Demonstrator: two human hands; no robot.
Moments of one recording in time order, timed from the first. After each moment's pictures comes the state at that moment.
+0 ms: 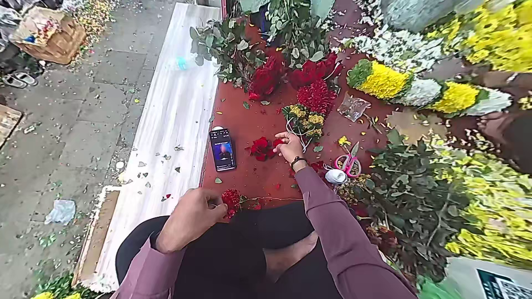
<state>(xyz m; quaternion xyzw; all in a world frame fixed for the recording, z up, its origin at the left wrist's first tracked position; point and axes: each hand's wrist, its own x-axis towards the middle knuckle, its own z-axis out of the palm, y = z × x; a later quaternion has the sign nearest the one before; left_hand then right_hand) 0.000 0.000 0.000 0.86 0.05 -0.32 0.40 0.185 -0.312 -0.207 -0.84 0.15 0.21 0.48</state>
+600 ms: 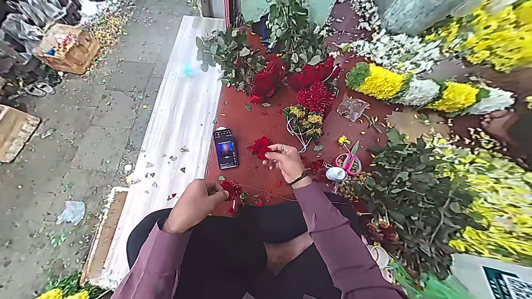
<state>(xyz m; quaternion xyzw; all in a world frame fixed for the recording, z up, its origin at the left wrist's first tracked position) -0.001 0.001 0.002 0.82 0.12 -0.31 0.46 0.105 -0.284 -0.115 -0.67 0.08 0.24 0.69</state>
